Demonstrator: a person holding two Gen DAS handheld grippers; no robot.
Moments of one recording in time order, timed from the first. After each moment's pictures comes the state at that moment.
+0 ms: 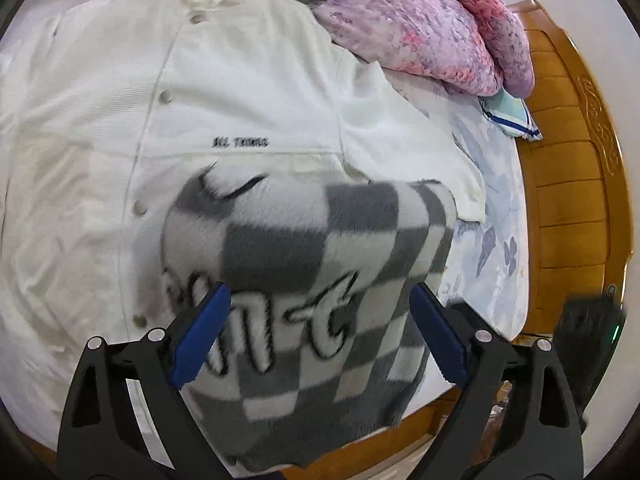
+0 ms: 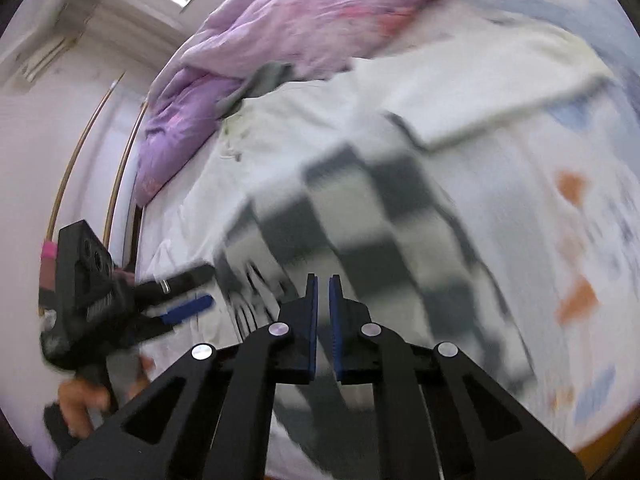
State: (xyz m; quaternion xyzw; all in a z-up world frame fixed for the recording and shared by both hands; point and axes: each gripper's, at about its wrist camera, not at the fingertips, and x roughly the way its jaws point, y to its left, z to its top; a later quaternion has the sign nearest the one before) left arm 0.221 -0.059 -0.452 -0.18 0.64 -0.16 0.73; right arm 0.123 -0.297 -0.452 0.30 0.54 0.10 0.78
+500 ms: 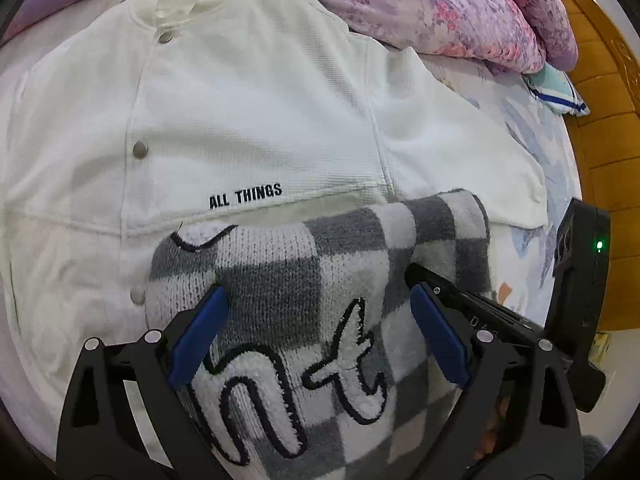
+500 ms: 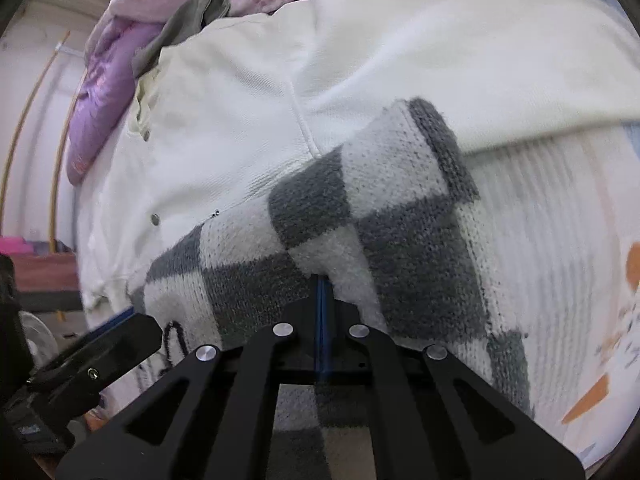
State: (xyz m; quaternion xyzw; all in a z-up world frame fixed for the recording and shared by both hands) left arm 0.290 -0.091 -0.507 -0.08 0.66 -0.13 0.73; right arm 0.216 -0.293 -0.552 0.25 0.64 0.06 0.73
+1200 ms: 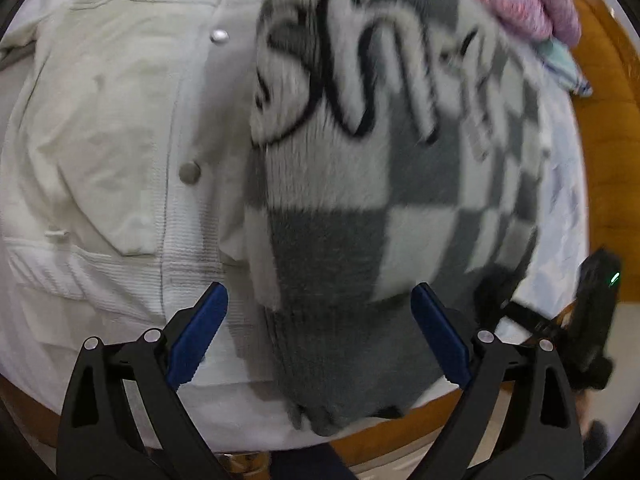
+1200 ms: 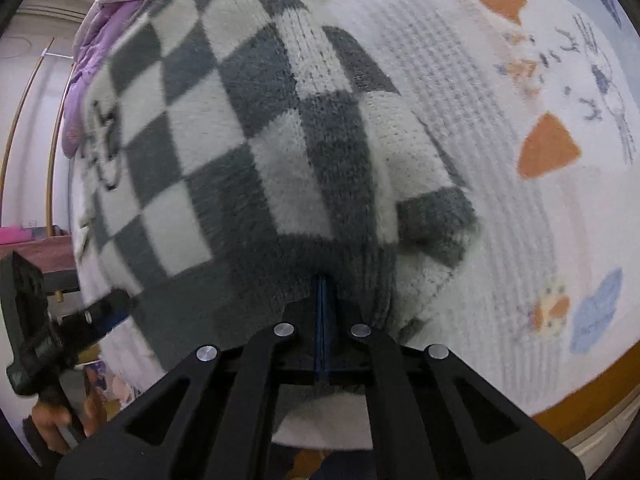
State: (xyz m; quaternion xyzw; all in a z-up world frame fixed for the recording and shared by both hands) left arm 0.109 -0.035 -0.542 -0.11 0.70 -0.10 0.70; right arm 0.024 -0.314 -0.578 0.29 0.66 0.02 0.70
